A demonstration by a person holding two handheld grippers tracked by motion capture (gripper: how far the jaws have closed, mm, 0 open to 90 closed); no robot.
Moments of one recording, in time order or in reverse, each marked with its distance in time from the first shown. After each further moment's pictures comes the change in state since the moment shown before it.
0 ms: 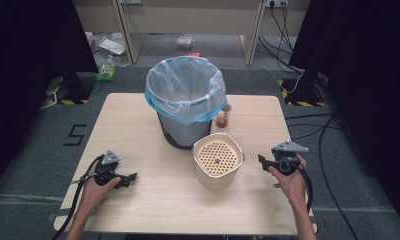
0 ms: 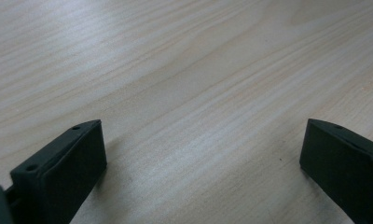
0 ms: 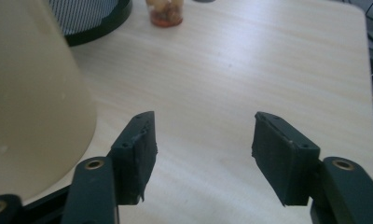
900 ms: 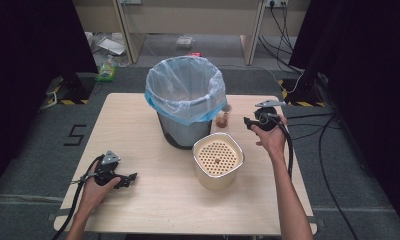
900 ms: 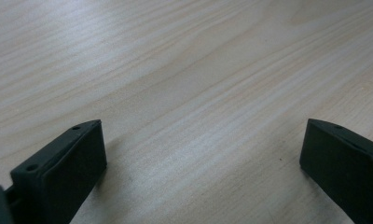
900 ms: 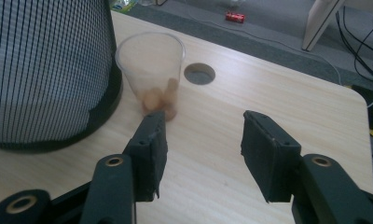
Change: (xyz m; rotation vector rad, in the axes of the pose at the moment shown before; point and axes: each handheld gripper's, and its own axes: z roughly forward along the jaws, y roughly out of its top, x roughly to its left) left arm 0.000 0.000 0.000 0.001 0.000 0.000; right arm 0.002 0.115 0.061 -0.004 -0.007 -0.025
